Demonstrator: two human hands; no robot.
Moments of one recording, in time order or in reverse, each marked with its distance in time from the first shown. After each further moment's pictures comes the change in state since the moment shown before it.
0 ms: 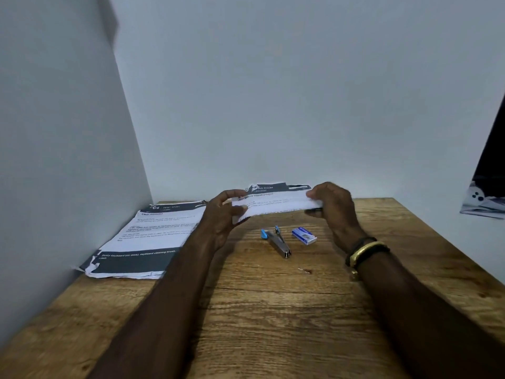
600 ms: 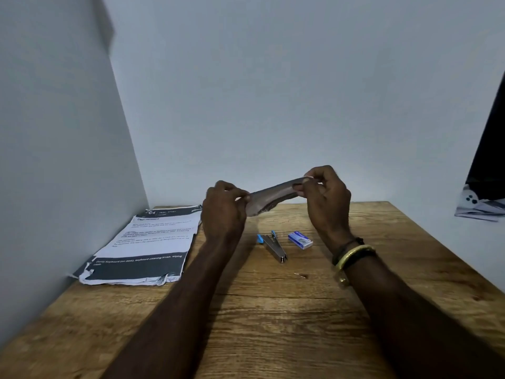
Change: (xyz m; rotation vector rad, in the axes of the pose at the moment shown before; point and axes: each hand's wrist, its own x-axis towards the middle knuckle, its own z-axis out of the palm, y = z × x) left_hand -0.011 0.006 0.029 1.102 0.432 0.690; right_hand -0.010 -0.021 0.019 -0.091 0.154 -0.445
